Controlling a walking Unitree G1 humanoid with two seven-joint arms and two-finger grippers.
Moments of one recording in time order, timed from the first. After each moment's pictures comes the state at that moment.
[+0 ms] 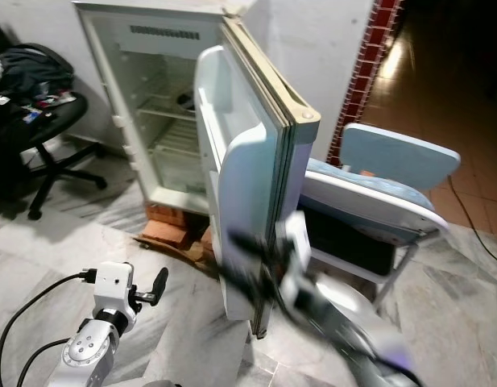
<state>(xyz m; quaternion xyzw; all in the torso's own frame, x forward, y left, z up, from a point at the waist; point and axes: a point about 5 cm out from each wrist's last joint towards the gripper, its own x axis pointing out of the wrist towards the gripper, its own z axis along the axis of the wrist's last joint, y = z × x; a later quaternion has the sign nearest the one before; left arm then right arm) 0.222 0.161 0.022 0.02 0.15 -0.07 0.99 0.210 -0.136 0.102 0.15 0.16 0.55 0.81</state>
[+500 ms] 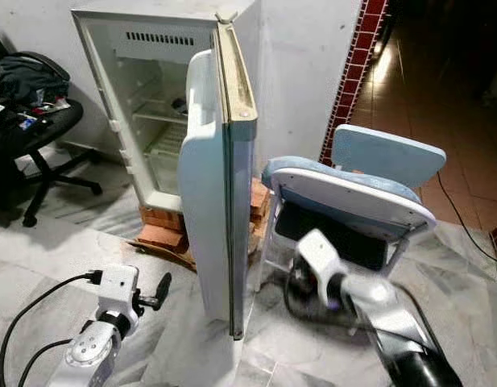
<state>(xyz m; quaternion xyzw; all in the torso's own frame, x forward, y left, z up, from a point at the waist) 0.219 0.155 0.019 0.03 0.17 -0.09 0.98 0.285 -0.187 0.078 -0.15 0.20 0.29 0.92</state>
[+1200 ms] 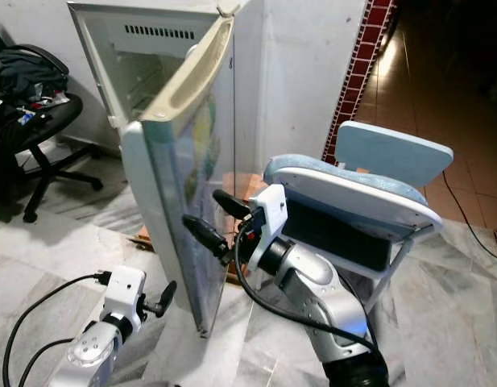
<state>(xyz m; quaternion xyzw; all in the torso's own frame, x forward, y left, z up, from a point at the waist) 0.217 0.152 0.014 0.05 0.20 -0.12 0.97 0.269 -0.086 0.131 0.12 0.03 0.42 0.90</state>
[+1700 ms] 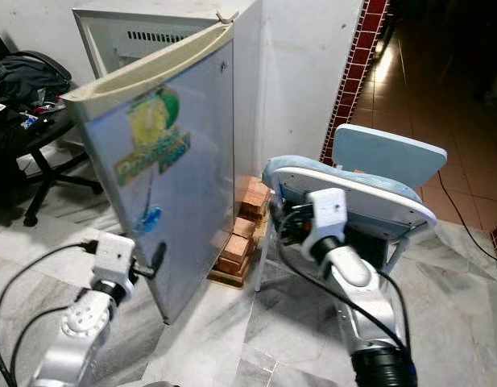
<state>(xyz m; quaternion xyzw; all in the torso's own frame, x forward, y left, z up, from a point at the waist) 0.257 0.169 0.059 0.10 0.07 -0.07 0.99 0.292 -0.173 0.114 0.00 0.04 0.15 0.99</state>
